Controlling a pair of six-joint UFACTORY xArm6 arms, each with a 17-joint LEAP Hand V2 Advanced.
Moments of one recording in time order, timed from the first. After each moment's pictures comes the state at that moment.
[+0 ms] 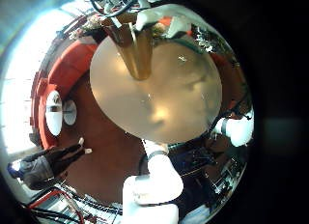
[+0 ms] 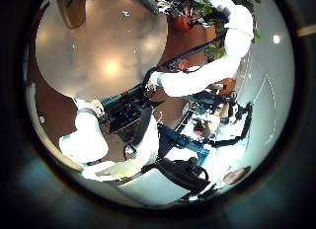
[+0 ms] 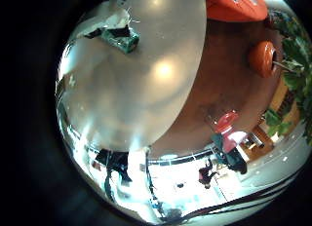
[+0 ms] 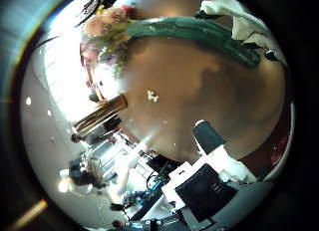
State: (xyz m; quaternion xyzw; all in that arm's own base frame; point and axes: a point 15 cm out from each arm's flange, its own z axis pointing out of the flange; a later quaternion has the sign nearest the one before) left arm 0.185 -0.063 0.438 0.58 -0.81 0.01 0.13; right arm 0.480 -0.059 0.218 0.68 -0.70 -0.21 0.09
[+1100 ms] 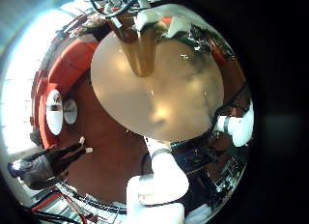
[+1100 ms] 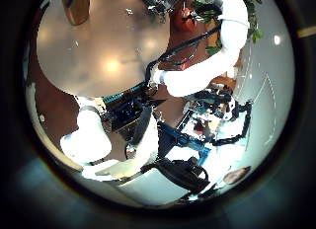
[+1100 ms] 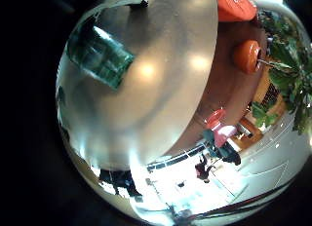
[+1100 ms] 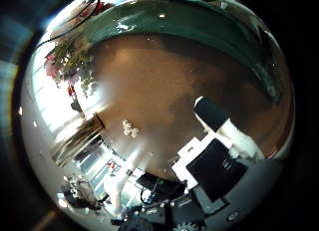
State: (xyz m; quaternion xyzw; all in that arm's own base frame) left arm 0.184 -0.051 0.434 0.58 -0.81 0.01 0.13; right arm 0.508 -0.045 0.166 0.67 -0.71 -0.15 0.14
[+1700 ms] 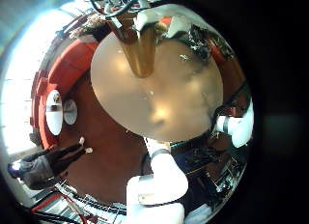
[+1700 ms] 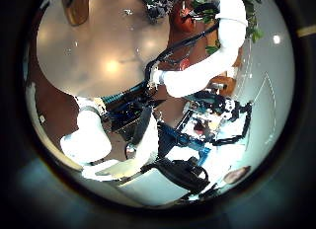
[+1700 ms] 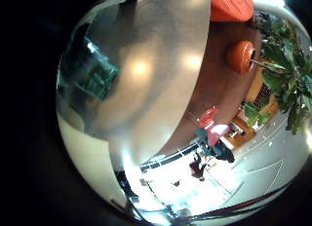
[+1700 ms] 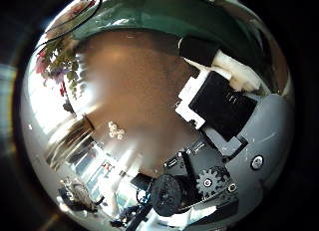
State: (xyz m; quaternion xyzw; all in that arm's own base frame) left arm 0.182 -0.052 0.436 0.58 -0.81 0.01 0.13; right arm 0.508 -0.054 0.167 0.68 -0.70 -0.13 0.17
